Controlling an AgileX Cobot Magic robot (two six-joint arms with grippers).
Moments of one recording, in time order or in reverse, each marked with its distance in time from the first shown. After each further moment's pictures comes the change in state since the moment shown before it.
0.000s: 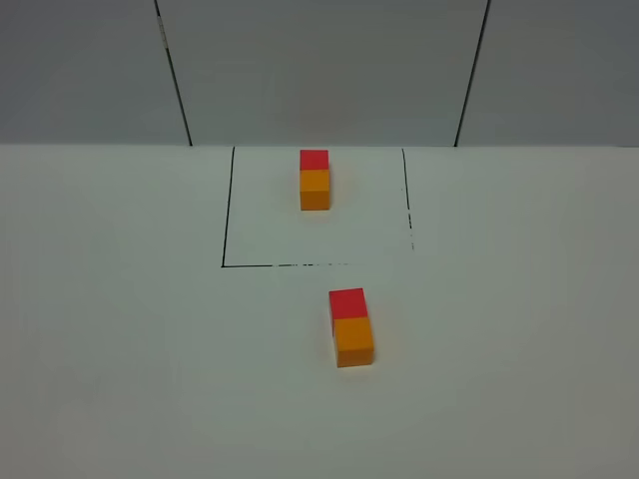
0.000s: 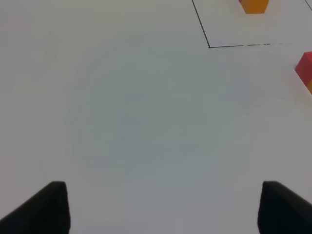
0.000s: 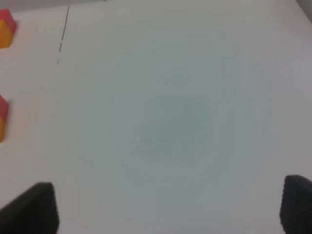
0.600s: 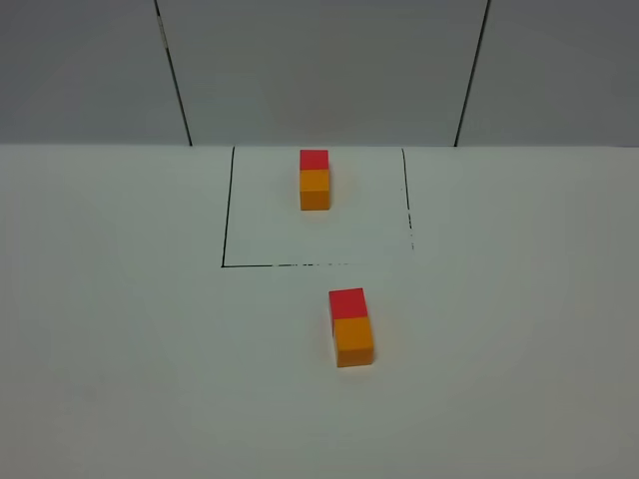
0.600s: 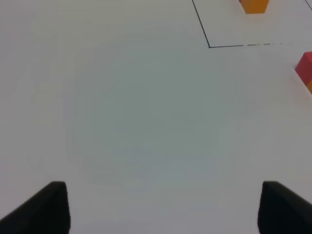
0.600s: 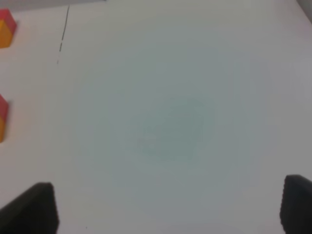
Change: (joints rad) left arm 0.000 0.000 0.000 0.000 0.000 -0.001; right arm 0.000 0.000 0.000 0.000 0.000 0.000
